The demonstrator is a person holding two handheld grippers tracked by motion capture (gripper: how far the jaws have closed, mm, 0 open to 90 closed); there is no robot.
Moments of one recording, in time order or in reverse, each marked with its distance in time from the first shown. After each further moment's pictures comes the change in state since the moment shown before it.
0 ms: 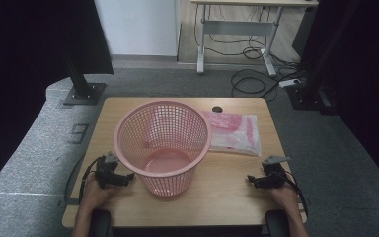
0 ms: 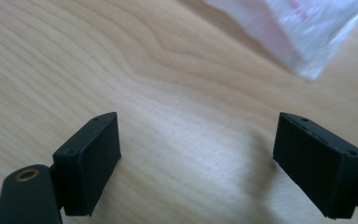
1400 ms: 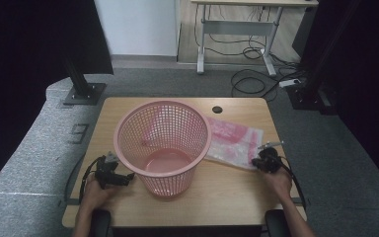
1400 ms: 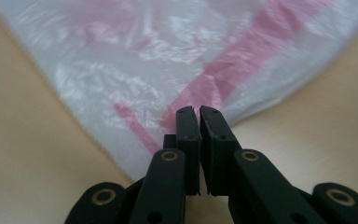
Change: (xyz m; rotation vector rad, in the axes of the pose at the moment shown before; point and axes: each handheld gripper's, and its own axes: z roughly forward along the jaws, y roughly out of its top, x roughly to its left) left arm -0.001 0.000 0.000 0.001 0.004 -0.005; right arm -0.007 0.033 0.014 0.097 -0.015 0.113
